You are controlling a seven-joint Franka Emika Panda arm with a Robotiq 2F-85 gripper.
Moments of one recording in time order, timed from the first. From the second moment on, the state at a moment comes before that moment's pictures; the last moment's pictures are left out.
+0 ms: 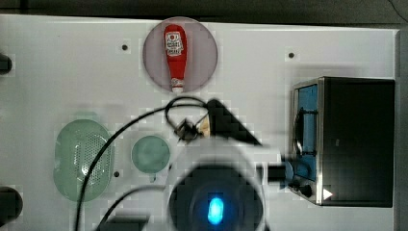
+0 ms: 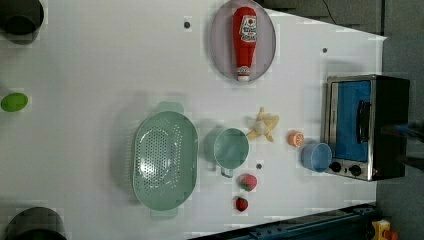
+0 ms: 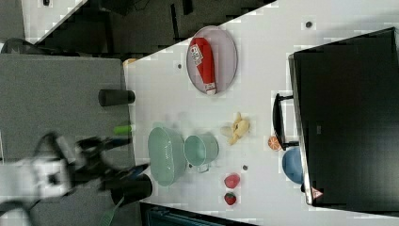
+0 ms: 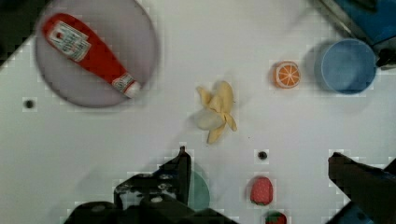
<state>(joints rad) -0.10 -0.37 0.10 -2.15 0.01 0.26 0.01</state>
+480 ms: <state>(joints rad) -0.12 0.06 0.09 -2.35 0.01 0.68 0.01</state>
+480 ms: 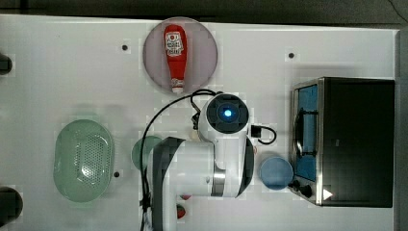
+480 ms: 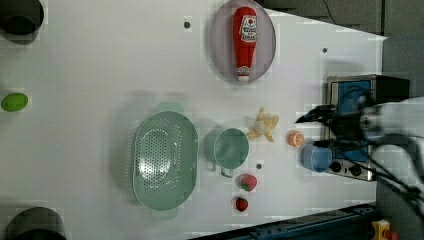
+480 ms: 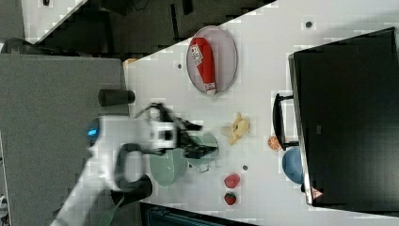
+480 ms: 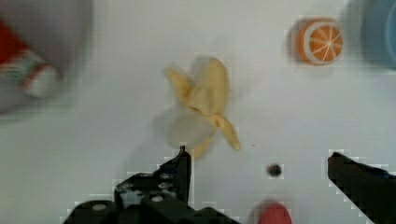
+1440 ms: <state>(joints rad) -0.09 0.33 0.10 -2.41 0.02 1.15 0.00</state>
